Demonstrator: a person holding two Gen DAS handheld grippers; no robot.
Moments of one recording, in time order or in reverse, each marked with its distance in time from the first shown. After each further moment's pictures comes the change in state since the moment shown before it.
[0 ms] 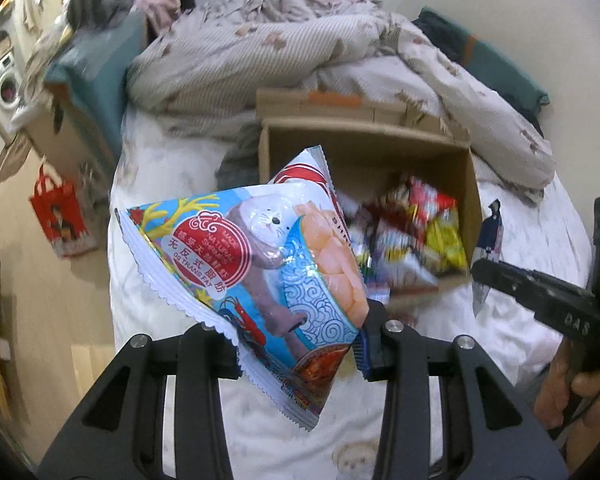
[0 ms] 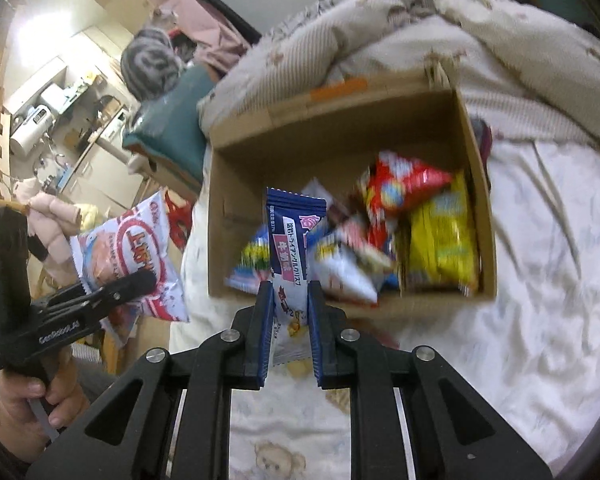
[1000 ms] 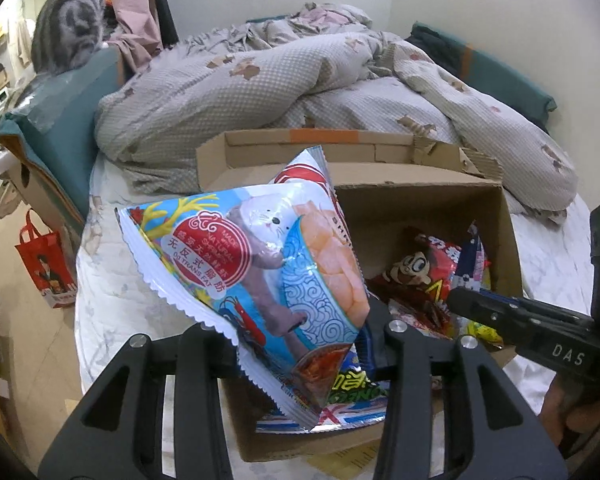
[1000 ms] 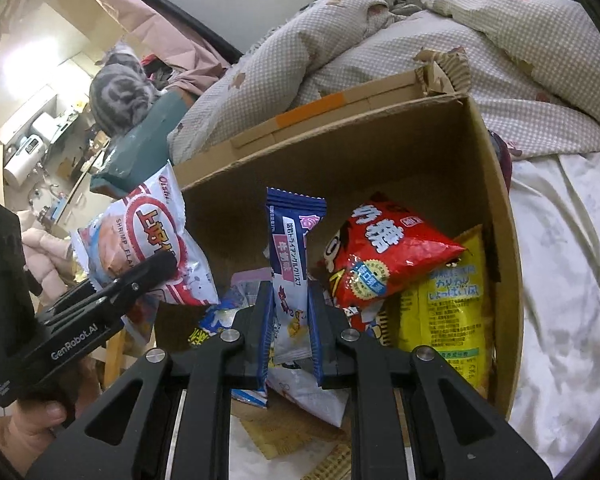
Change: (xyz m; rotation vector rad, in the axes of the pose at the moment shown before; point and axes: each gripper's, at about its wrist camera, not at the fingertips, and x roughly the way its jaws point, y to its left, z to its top) left arm 0.081 -0.024 0.038 0.056 -0.117 0.015; right arm 0.072 -0.045 0.040 0.075 -0.061 0.015
